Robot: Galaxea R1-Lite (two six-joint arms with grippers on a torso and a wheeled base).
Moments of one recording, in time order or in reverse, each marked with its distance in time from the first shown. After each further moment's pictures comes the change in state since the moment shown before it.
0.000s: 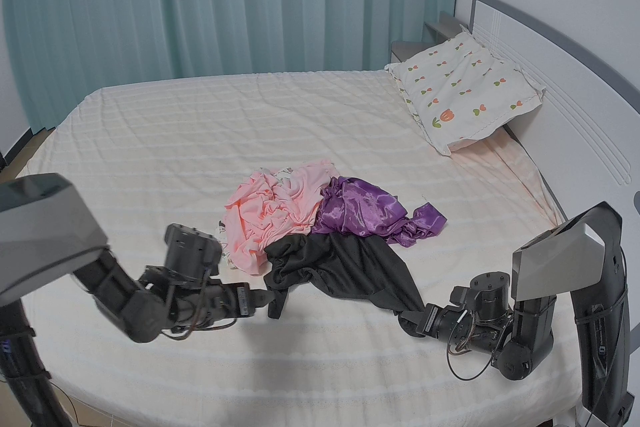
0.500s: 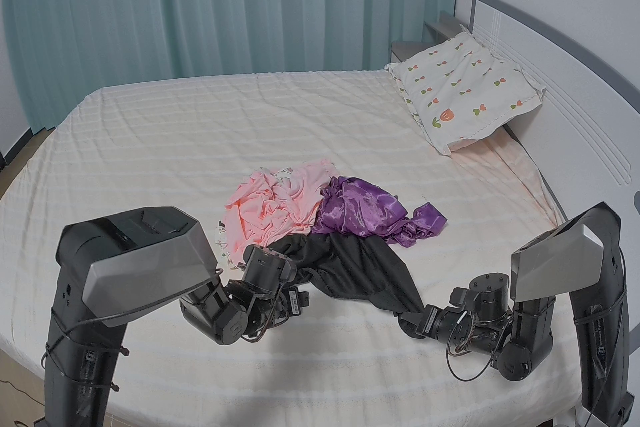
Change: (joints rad) left arm -0.087 0.344 -0.312 -0.010 0.197 -0.062; right arm 0.001 0.006 0.000 0.000 -0.001 0.002
